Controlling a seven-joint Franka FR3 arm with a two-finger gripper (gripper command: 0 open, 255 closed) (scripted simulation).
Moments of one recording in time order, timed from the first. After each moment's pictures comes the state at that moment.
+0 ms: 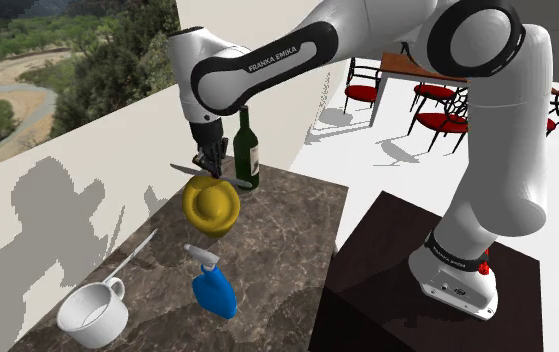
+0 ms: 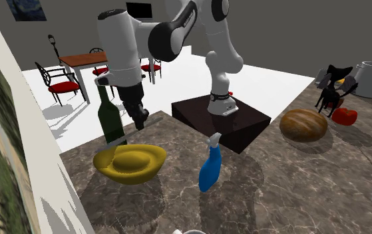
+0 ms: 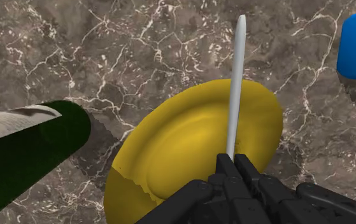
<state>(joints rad) 0.17 0.43 0.33 -1.60 -0.13 1.95 0.22</state>
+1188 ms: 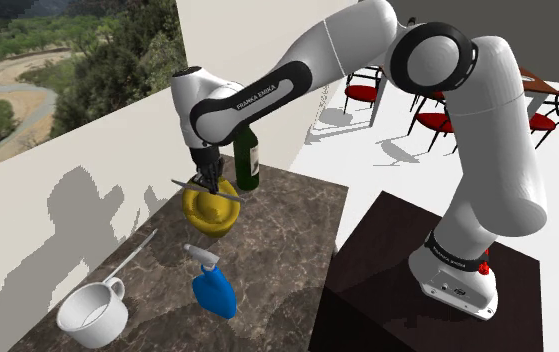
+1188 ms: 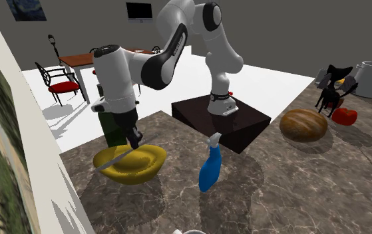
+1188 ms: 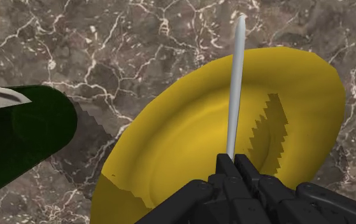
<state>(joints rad) 0.18 0.60 0.30 -1.55 -0.18 2.06 0.22</state>
